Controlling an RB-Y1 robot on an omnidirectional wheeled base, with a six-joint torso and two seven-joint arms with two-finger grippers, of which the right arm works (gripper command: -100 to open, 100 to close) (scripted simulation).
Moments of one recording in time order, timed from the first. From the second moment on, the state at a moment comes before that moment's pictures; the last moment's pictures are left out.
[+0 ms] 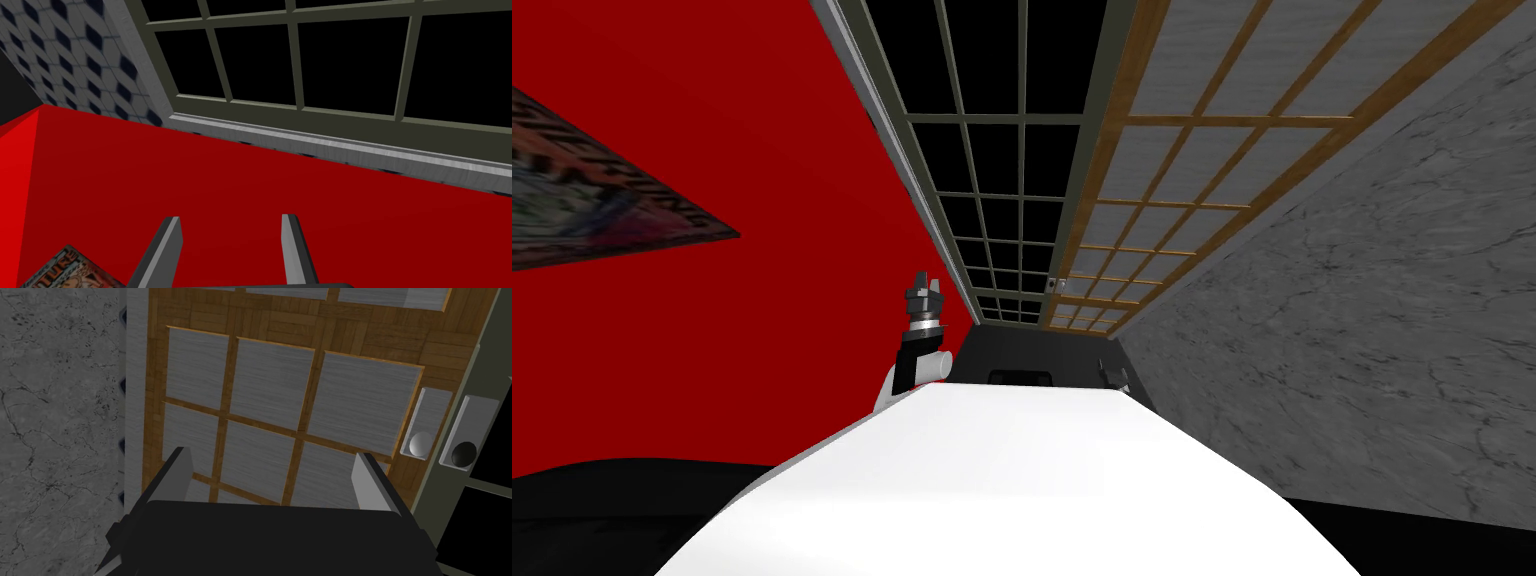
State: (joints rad) arm 0.22 -0.12 -0.55 -0.69 0.29 -0.79 1.35
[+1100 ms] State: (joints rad) arm 0.09 -0.05 -0.53 -0.71 0.23 -0.79 1.40
